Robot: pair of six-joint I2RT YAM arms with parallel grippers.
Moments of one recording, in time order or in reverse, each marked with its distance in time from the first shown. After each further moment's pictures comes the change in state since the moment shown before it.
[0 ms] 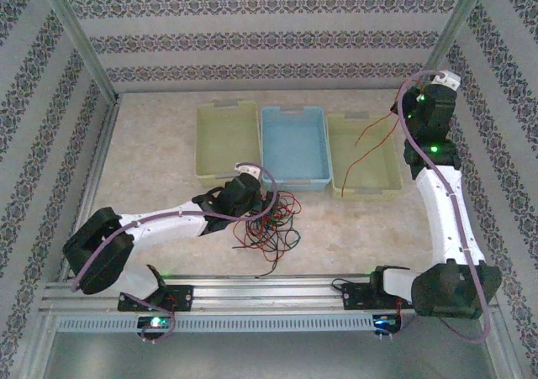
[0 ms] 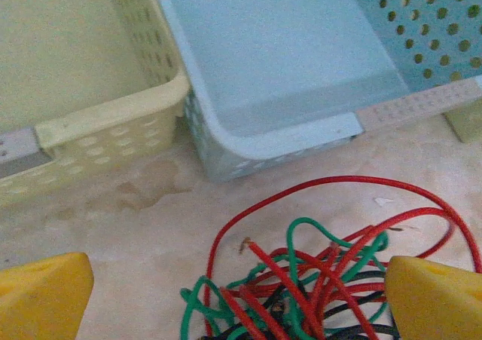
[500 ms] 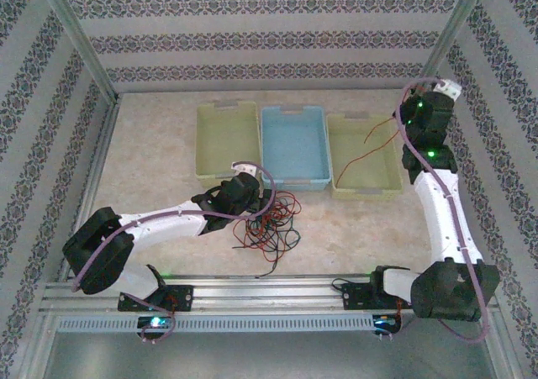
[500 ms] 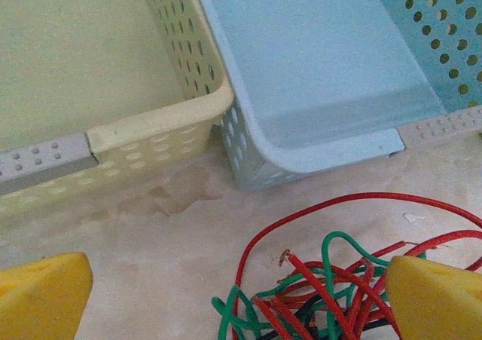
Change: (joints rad) left arm 0.013 0.000 -0.001 -0.008 -0.047 -0.016; right arm -0.003 -0.024 -0.129 0.061 0.060 0.026
